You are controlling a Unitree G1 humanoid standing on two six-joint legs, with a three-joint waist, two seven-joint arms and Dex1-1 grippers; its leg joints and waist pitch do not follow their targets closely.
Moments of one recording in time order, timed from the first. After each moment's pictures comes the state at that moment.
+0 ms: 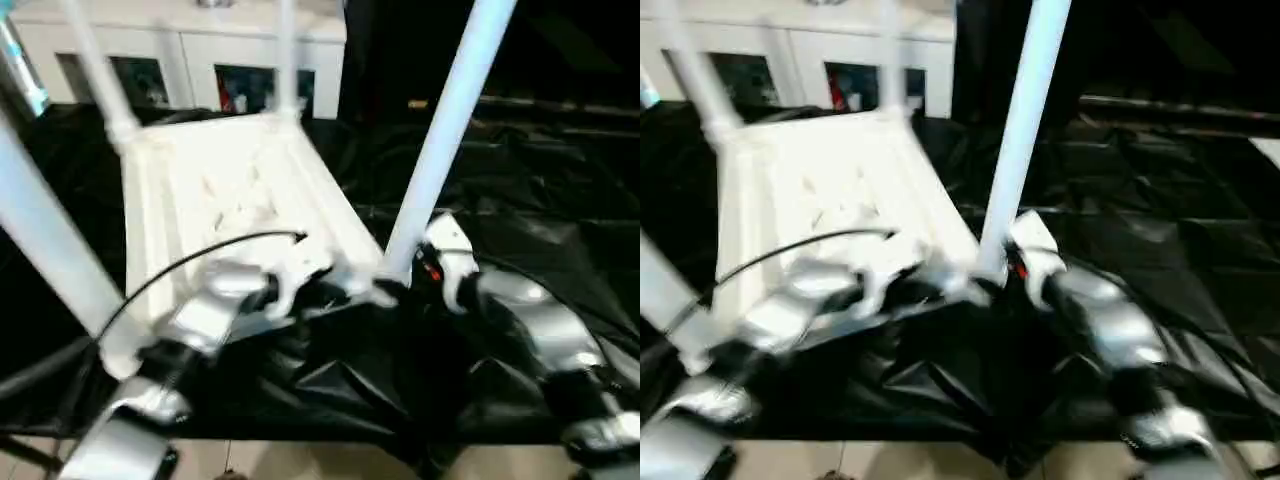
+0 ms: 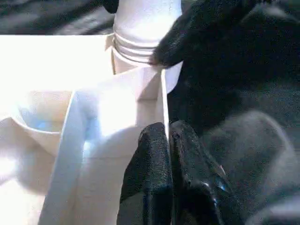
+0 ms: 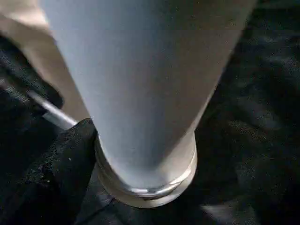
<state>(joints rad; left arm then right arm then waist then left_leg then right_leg) -0.57 0.27 -0.29 0.51 0.01 0.19 -1.11 -0.43 -0.45 0.18 0.28 0.17 0.44 0.82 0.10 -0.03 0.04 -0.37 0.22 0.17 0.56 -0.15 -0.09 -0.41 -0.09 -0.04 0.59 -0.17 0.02</state>
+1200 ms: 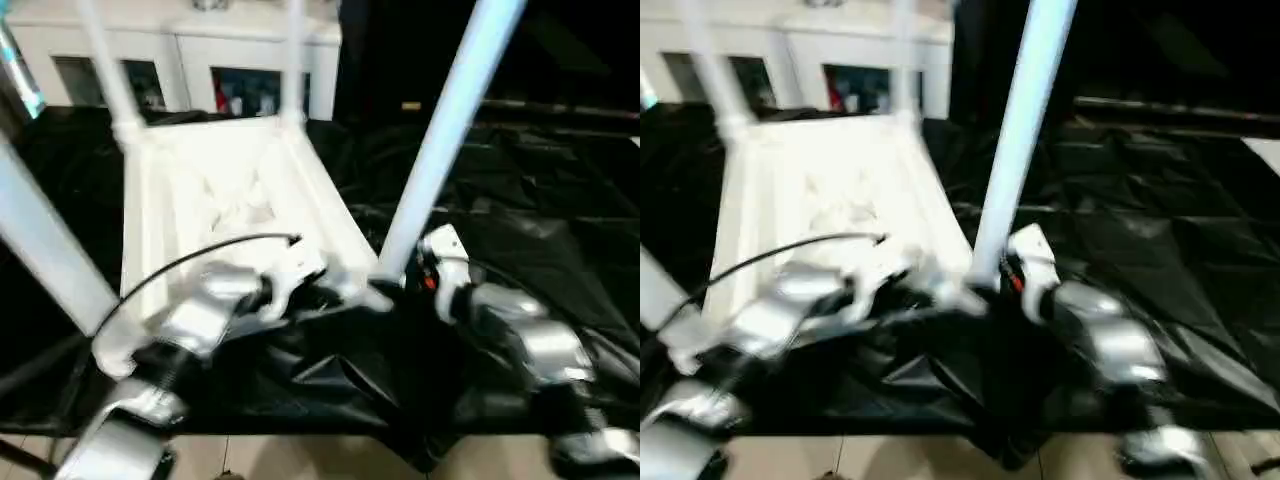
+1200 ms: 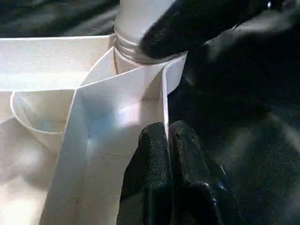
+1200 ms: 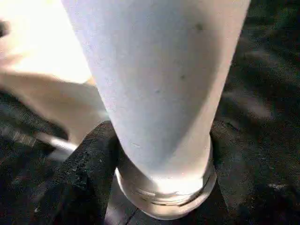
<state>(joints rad) -0.61 0.20 -0.29 0.57 0.06 0.23 -0.92 -0.43 -0.25 0.07 0.38 0.19 0.42 0.58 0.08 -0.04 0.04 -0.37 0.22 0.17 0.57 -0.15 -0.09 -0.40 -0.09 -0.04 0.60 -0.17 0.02</state>
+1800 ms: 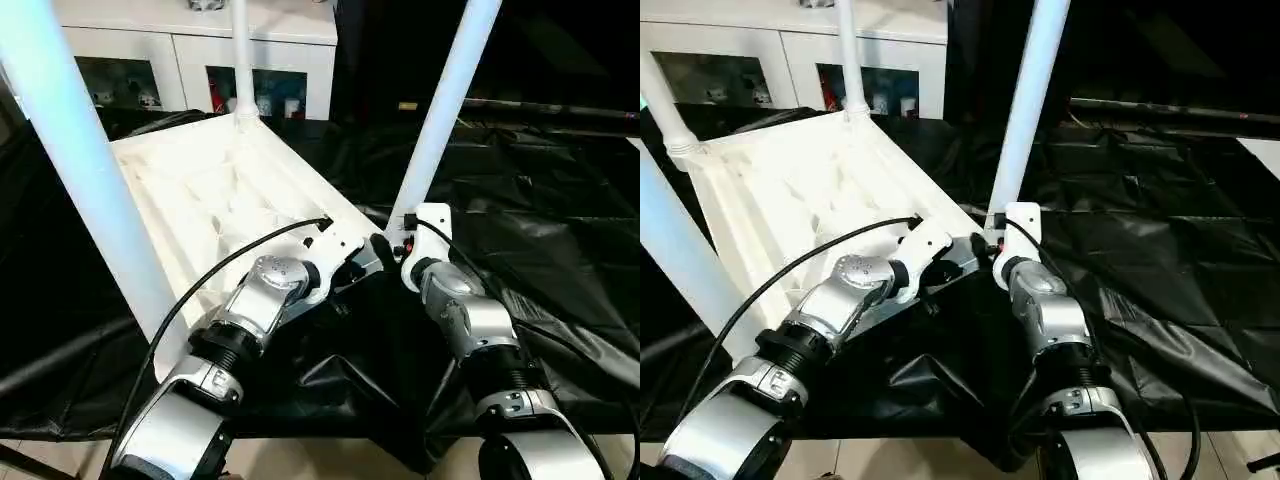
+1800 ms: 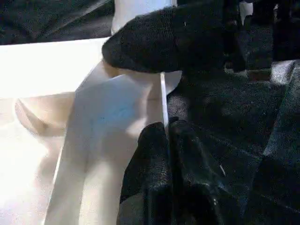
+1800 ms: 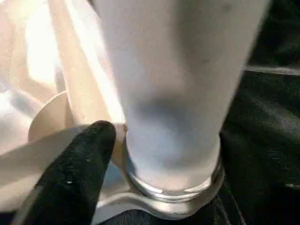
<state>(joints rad) -0.71 0.06 -0.27 0.73 0.11 0.25 -0.68 -0.59 -0.05 -0.04 0.61 0.12 0.34 0.18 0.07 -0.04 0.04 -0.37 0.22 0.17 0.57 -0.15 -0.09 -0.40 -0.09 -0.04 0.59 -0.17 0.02</state>
